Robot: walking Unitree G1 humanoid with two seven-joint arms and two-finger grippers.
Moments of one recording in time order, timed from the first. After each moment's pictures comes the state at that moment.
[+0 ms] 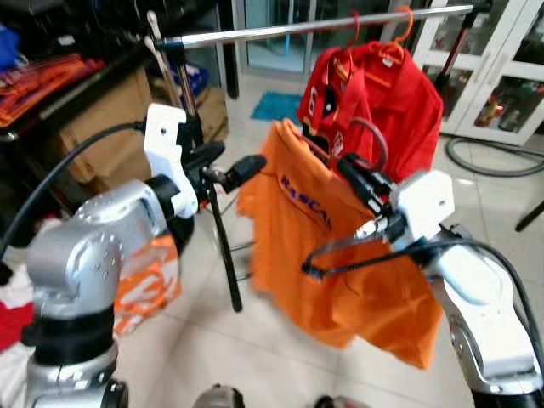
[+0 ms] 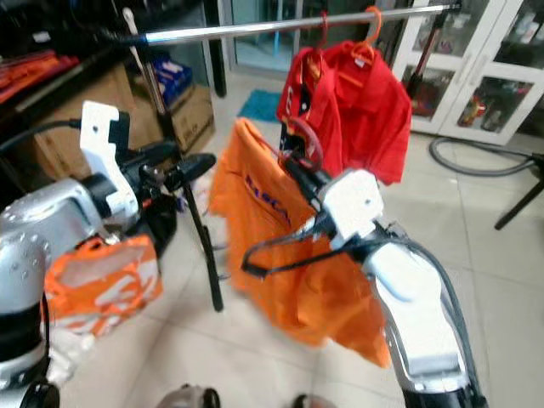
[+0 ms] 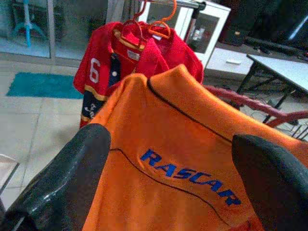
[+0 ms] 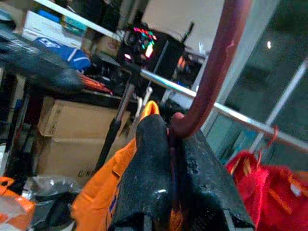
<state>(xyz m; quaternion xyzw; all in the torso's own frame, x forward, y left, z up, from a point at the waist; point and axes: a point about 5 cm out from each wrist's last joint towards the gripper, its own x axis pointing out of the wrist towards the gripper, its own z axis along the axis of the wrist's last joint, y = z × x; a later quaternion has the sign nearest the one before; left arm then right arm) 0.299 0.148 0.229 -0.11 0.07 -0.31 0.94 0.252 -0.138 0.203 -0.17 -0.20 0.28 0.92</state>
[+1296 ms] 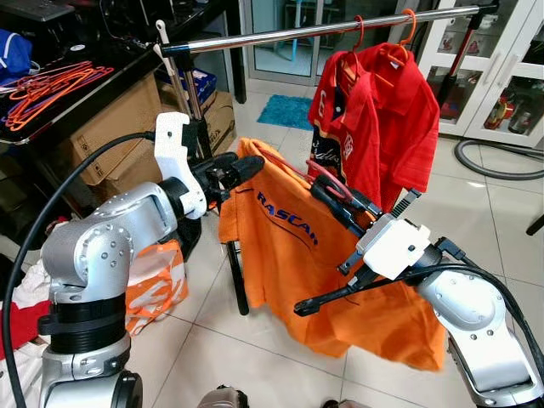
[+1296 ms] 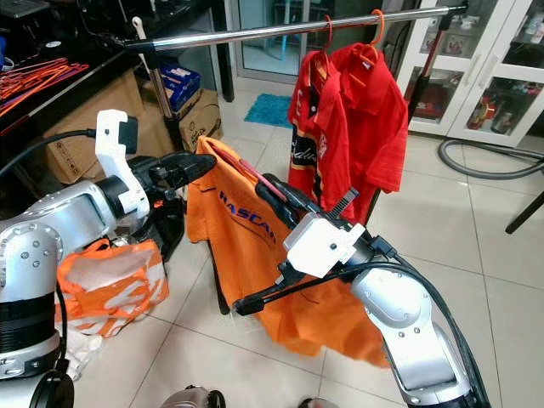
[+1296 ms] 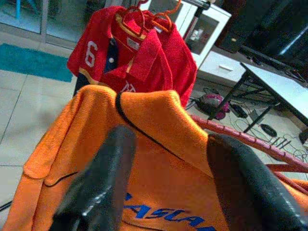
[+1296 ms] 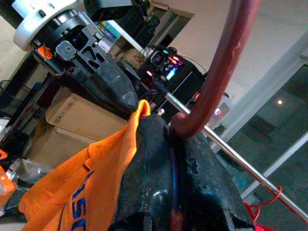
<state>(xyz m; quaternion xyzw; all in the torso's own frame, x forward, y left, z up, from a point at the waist) 0.306 0.141 0.217 -0.16 0.11 -0.32 0.93 0.236 -0.123 0.195 -0.30 -0.25 0.33 0.86</state>
